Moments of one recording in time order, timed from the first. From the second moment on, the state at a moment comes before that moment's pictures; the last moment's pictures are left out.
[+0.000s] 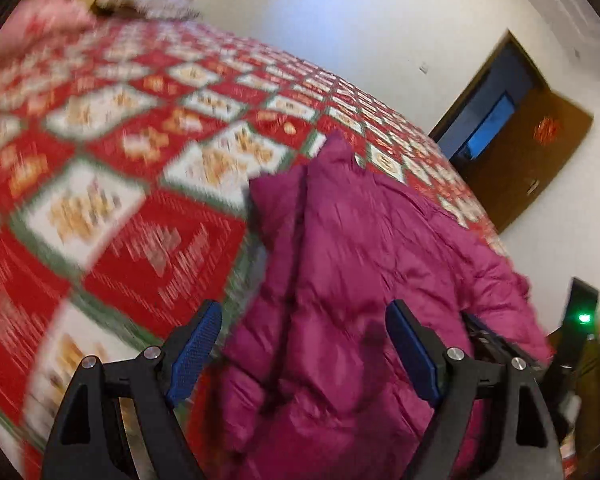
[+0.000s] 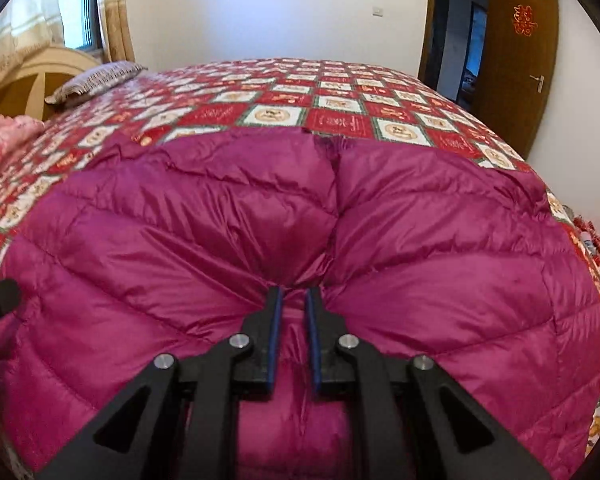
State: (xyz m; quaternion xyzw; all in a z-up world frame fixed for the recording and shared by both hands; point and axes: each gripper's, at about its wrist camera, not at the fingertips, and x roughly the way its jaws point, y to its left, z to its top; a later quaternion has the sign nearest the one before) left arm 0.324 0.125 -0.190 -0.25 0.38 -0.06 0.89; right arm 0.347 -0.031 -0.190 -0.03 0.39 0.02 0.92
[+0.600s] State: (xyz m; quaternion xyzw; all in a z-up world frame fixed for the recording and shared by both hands) left arm 0.336 0.107 -0.200 -0.31 0.35 -0.07 0.88; right arm 0.347 -0.035 -0.194 -0.01 0.39 0.03 0.92
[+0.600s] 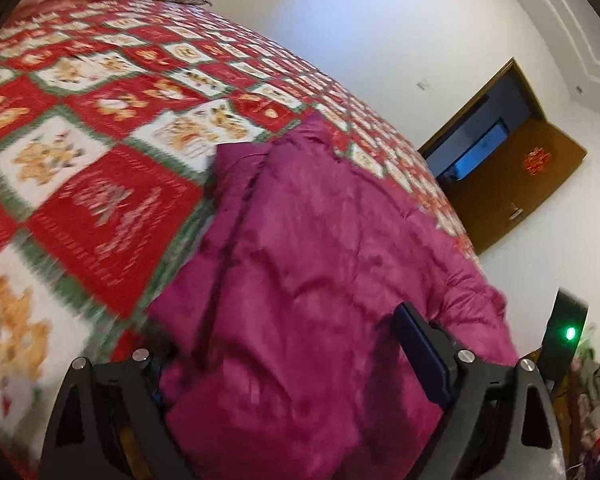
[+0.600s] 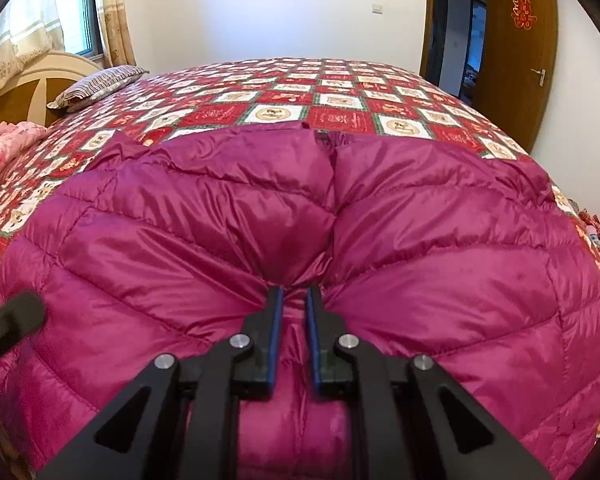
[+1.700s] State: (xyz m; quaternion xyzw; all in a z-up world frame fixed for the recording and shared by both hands) left arm 0.323 -0.042 -0.092 0.00 0.27 -0.31 0.91; right arm 0.320 -0.119 -0.175 0.15 0.39 0.15 0.90
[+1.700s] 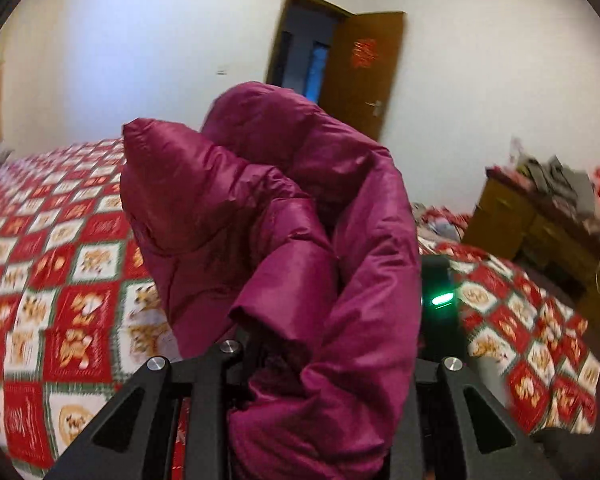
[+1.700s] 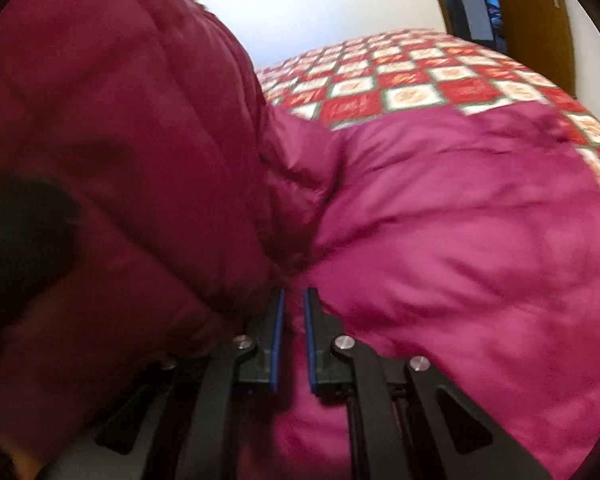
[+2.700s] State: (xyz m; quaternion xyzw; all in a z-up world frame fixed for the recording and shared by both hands) left arm 0.306 -0.169 -0.167 0.19 0.28 -0.39 0.86; right arm 0.313 -0.251 -0.138 0.13 0.42 0.08 0.89
